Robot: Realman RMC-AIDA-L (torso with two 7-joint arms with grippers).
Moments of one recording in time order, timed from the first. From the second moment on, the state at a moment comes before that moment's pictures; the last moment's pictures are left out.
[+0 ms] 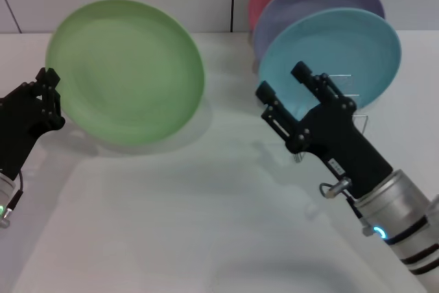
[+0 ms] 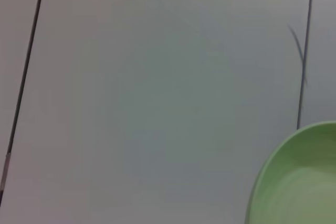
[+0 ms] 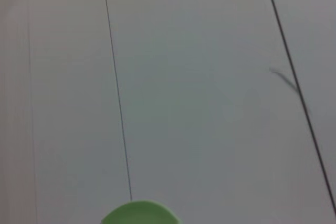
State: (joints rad) left arm -0.47 -2.08 -2.21 0.06 0.68 -1.39 2.72; right arm 0.43 2.09 0.20 0.40 -2.07 -1.46 0.18
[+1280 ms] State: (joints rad) left arm -0.52 -2.08 -2.34 0.17 0.69 -1.38 2.86; right arm 0.61 2.08 0.30 0.49 -2.06 -1.03 0.18
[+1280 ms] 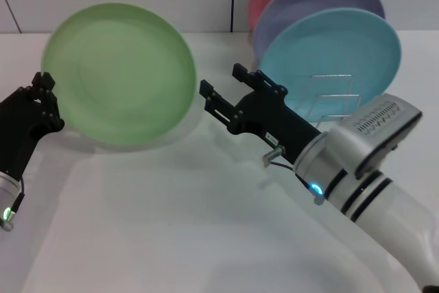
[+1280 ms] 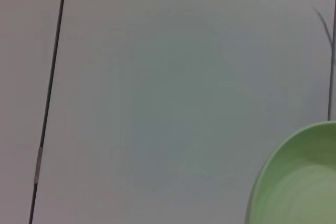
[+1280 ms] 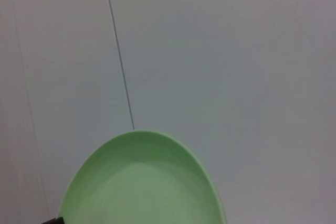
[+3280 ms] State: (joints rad) left arm -0.53 -2.08 -2.52 0.26 0.79 -1.39 2.95; right arm 0.73 2.09 0.41 0.52 -2.06 -0.74 0.18
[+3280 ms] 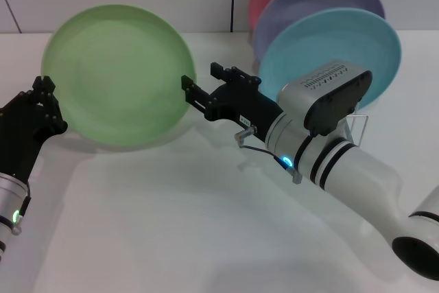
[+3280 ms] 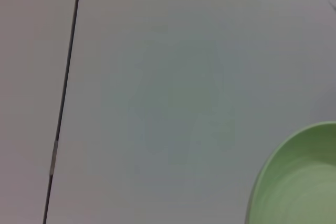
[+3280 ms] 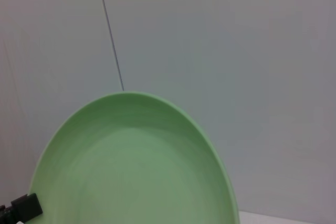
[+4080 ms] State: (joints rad) left arm -0.53 -2.08 -2.52 0.27 0.79 -1.39 2.95; right arm 0.73 2.09 0.42 0.52 -2.06 -0.74 0.18
